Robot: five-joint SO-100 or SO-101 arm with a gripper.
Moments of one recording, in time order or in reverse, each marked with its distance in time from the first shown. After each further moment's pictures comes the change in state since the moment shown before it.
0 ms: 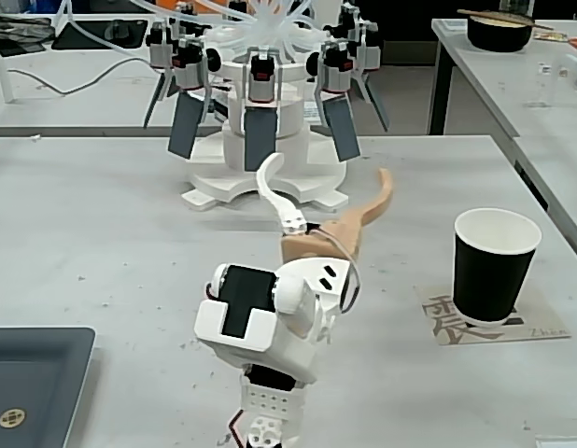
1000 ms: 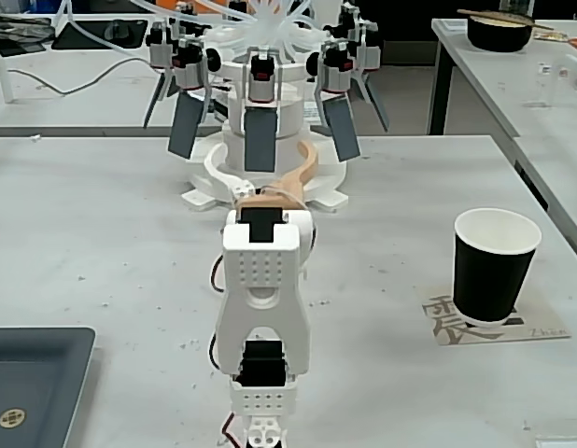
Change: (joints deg) arm -16.4 -31.3 -32.6 9.0 -4.5
